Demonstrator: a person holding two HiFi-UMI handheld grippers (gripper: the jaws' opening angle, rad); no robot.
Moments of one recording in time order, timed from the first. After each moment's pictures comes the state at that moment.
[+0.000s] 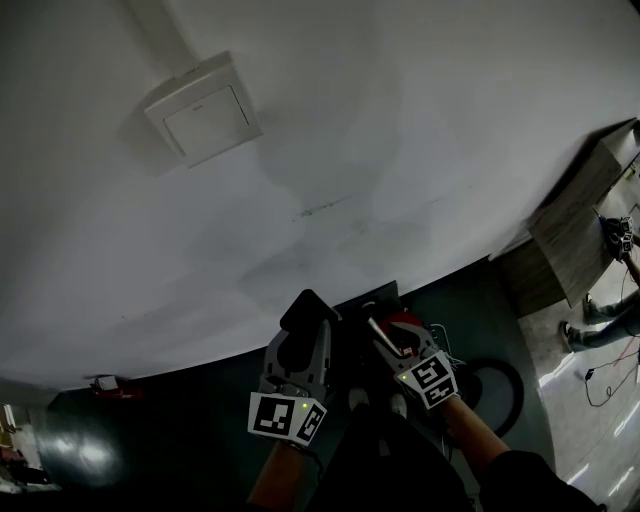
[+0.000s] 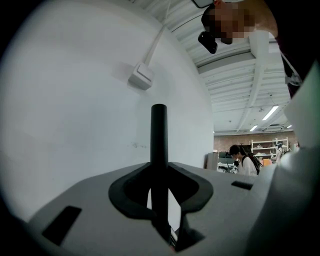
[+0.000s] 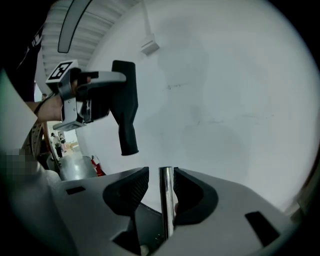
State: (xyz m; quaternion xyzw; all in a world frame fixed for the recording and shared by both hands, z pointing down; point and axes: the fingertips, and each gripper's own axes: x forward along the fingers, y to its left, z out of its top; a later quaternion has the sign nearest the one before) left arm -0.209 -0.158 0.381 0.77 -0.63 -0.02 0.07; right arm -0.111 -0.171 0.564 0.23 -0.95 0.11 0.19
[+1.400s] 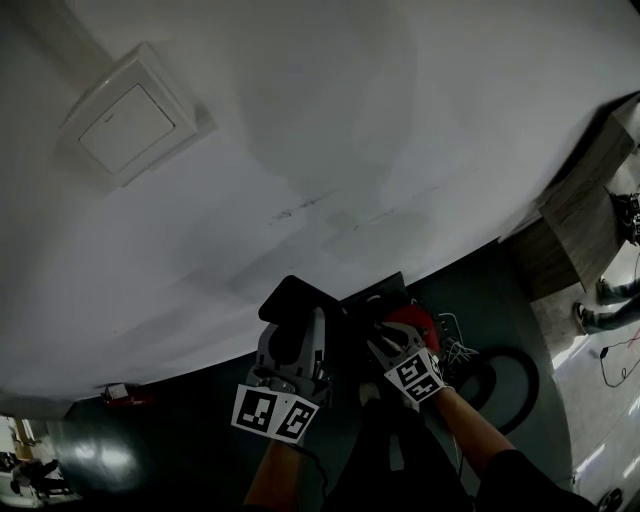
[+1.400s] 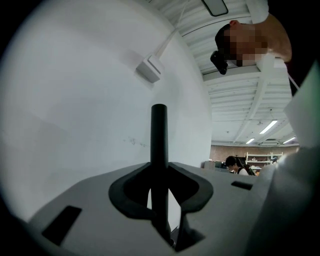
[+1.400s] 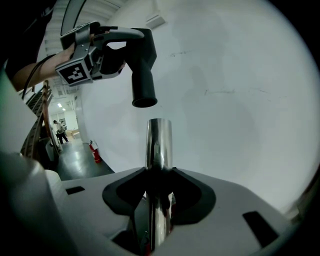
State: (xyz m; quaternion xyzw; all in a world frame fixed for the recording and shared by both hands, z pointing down) left arm -0.212 -0.204 0.401 0.78 -0.61 -0.08 0.10; right arm -0.133 -0.186 0.666 0.21 -0.94 0.09 0.25
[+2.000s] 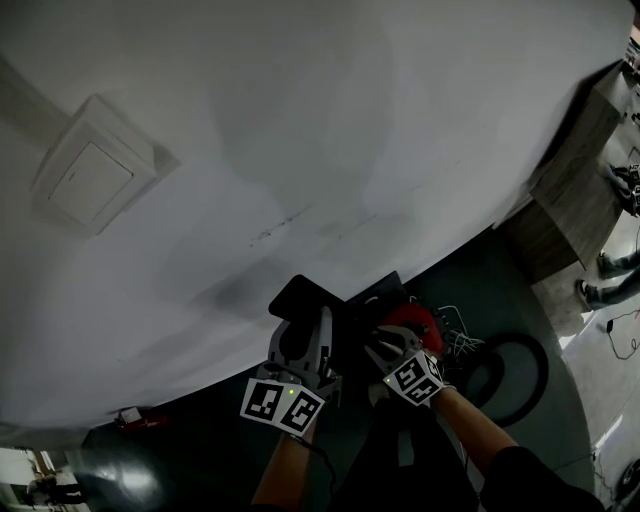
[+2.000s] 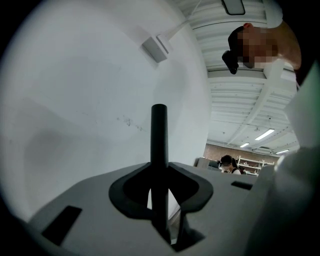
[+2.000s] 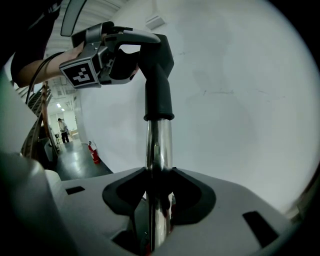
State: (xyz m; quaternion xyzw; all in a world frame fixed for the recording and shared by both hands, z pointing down) left arm -0.195 -0.234 0.430 0.80 -0.57 -0.08 0.17; right arm -0.135 -0.187 0.665 0.22 -0.94 0.08 0.25
